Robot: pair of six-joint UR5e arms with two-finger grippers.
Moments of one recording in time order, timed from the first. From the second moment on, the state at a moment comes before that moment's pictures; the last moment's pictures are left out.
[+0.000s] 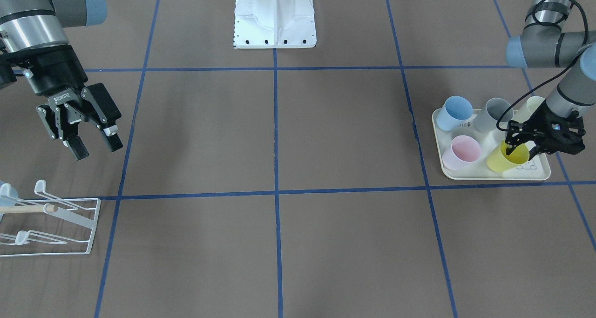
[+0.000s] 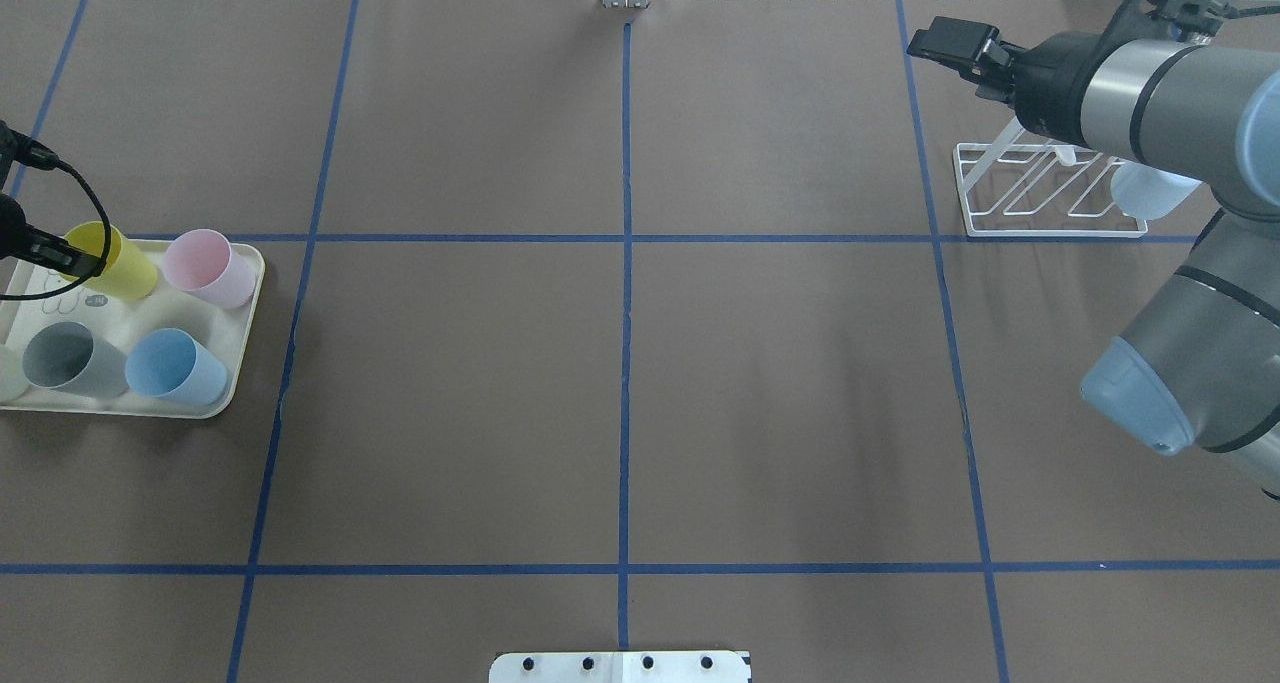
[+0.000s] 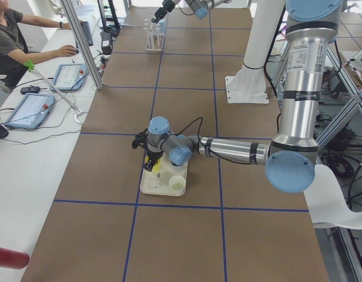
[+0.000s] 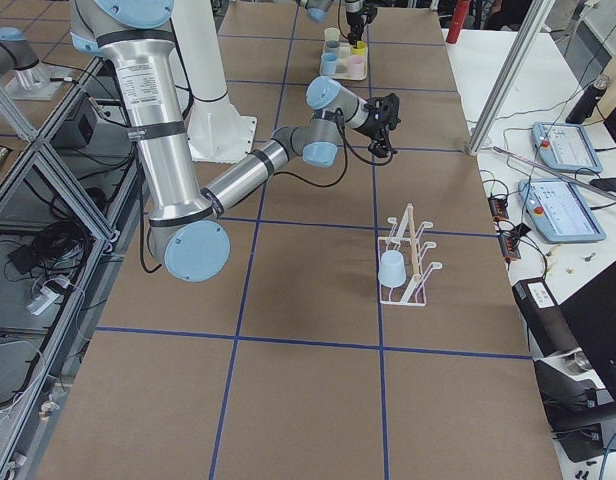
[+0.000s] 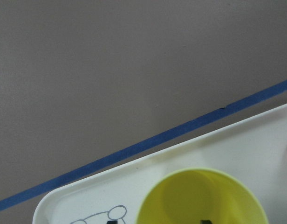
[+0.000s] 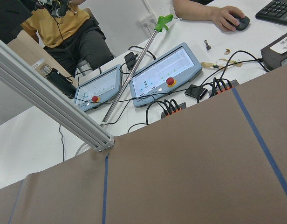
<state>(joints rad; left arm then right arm) -1.06 -1.62 -1.54 -2.19 -2.08 -0.36 0.88 -1.34 1.94 -0.85 1.61 1.41</state>
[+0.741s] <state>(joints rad) -1.09 -1.62 -1.55 -2.18 -2.08 -0.34 0.88 -1.34 1.95 -0.85 1.61 1.41</state>
